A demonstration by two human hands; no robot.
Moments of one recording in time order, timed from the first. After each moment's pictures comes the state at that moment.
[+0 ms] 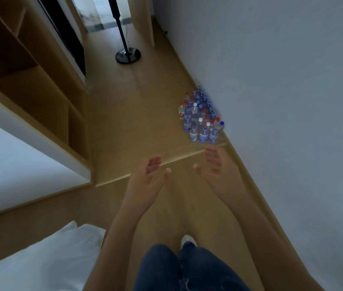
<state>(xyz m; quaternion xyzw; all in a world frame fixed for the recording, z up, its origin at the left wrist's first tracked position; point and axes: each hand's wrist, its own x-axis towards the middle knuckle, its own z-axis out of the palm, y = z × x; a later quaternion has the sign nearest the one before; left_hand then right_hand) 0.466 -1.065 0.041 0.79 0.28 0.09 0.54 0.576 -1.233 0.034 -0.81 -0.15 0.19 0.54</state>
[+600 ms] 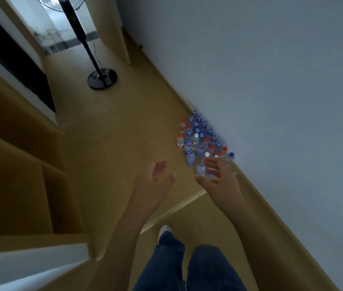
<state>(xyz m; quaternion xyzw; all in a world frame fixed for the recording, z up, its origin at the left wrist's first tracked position) 0.798 -0.771 0.020 0.79 0.22 0.01 0.58 0.856 -0.951 0.009 -0.82 -0.03 0.16 0.55</state>
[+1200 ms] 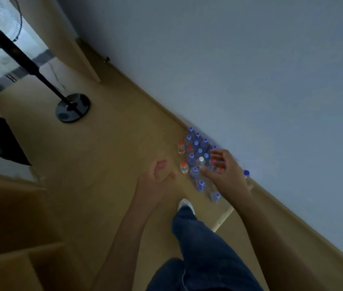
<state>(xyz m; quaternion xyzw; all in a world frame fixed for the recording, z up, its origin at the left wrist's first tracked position) 1.134 -0.620 -0.013 0.82 0.17 -0.09 0.55 1.157 -0.815 -0.024 -0.83 0.09 0.09 0.55</state>
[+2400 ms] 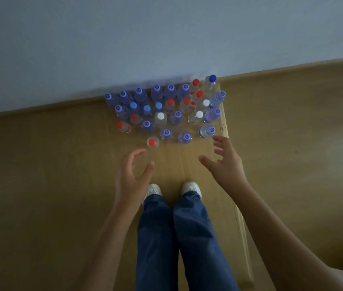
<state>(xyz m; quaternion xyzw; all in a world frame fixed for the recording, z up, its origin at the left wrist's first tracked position) 1.397 -0.551 -0.342 0.83 -0.16 -0.38 0.38 1.237 -0.715 -0.335 -0.64 0.58 -0.01 0.50</state>
